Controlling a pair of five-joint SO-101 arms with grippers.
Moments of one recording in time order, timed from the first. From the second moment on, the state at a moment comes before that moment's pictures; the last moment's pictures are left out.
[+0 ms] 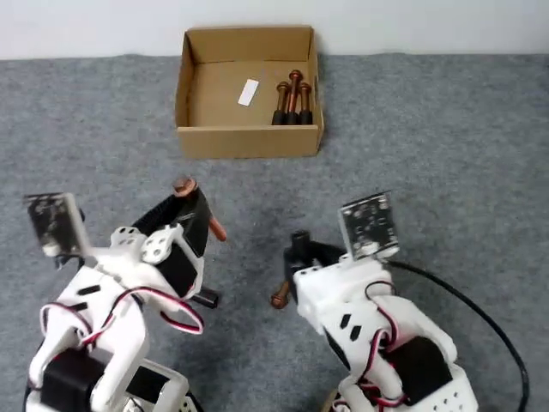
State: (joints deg) left arm 17.0 -77.3 42.9 62.5 37.6; right arm -34.9 -79.6 54.5 68.0 -12.5
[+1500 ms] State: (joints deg) left arm 24.4 -77.8 48.7 50.4 41.7; right arm -41.8 -79.5 56.6 52.9 13.8
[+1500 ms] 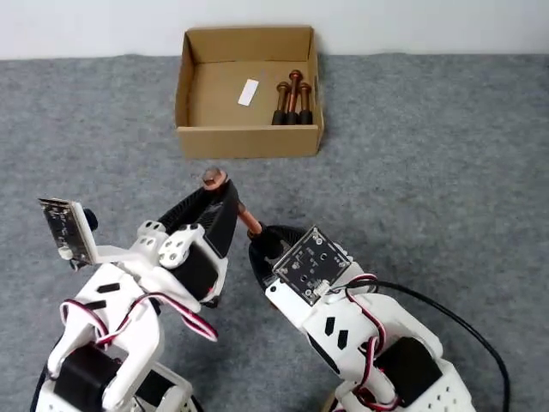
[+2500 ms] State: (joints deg) left arm 32.8 -78.2 49.9 64.6 36.2; right arm -41.8 -79.3 57.4 48.2 14.1
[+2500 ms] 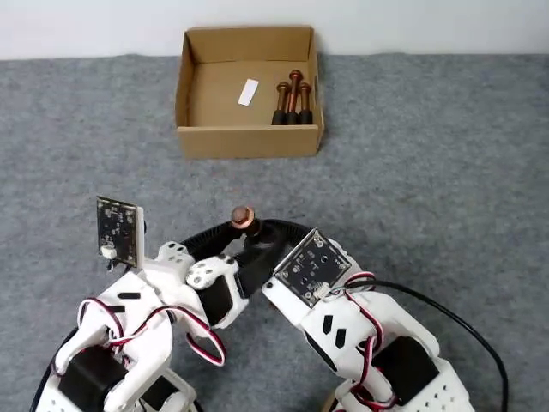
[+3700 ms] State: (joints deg) left arm -9.0 -77.8 56.6 65.8 16.7; right arm -22.8 -71.5 53.1 58.7 -5.9
